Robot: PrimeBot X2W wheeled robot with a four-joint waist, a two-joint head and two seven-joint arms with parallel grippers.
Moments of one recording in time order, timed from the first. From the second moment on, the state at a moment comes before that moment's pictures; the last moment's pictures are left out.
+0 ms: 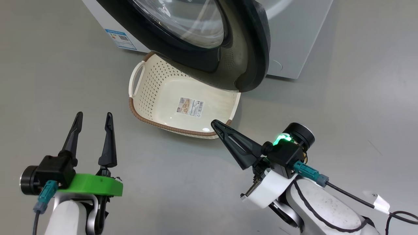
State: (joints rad) left arm -0.13 0.04 -0.04 0.09 -0.22 -0.11 -0.26; right arm -0.40 -0.19 0.82 0.09 0.37 0.12 -0.26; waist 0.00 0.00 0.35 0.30
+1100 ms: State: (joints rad) left arm -0.26 0.03 -0.07 0.06 -0.29 -0.12 -0.26; right arm -0.61 -0.18 0.73 0.19 0.37 0.12 -0.26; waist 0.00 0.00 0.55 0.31
